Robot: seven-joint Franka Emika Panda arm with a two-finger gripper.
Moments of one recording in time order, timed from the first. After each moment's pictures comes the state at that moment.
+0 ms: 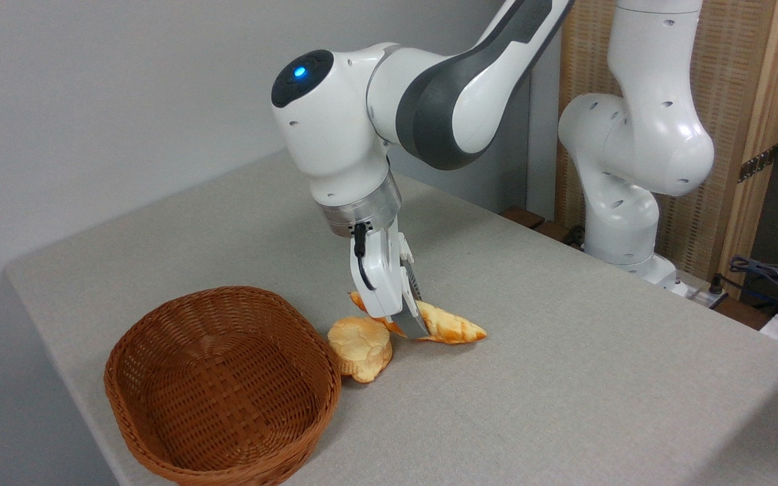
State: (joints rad) arm -0.17 -0.12 0.13 -2.20 0.00 1.83 1.42
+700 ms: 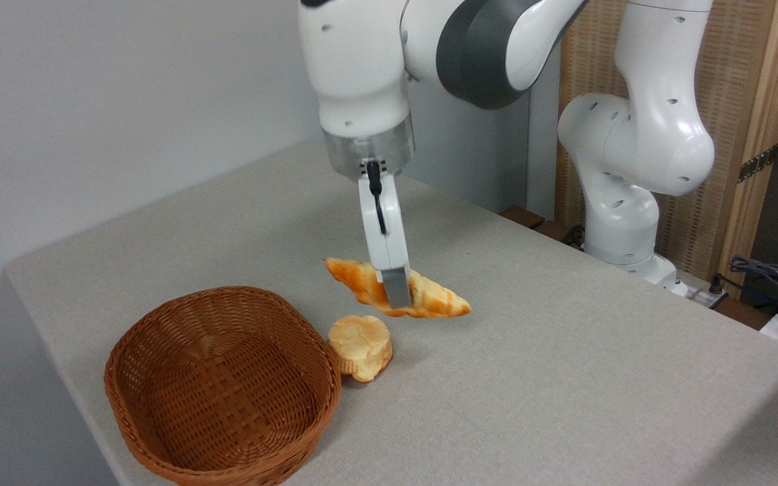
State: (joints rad) arm -0.16 -0.22 0.18 -2.12 -0.07 1.83 1.41
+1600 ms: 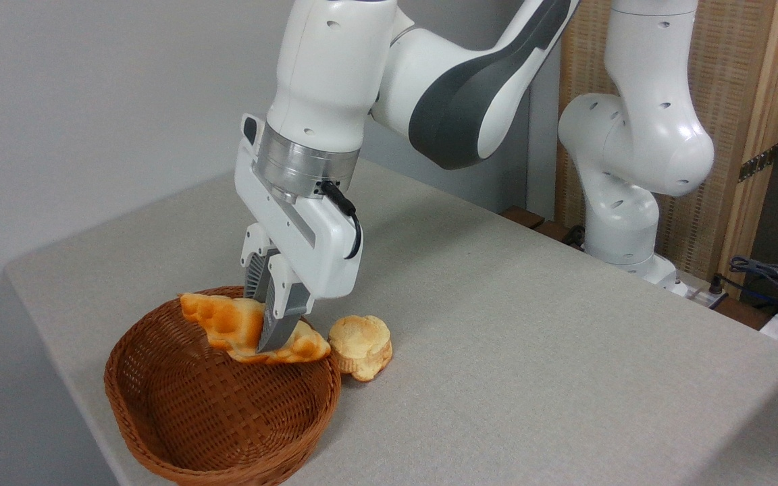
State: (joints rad) arm -0.18 -0.07 0.20 -2.06 -0.32 2.33 1.08
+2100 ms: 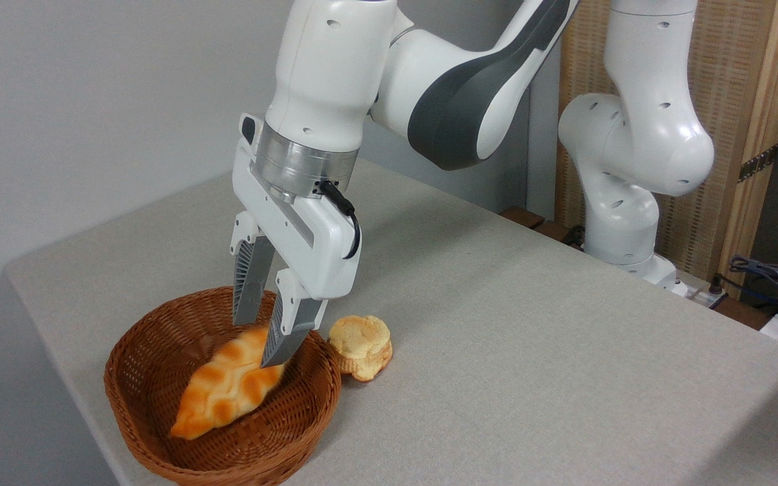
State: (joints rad) arm -0.18 -0.07 0.20 -2.05 -0.32 2.34 1.08
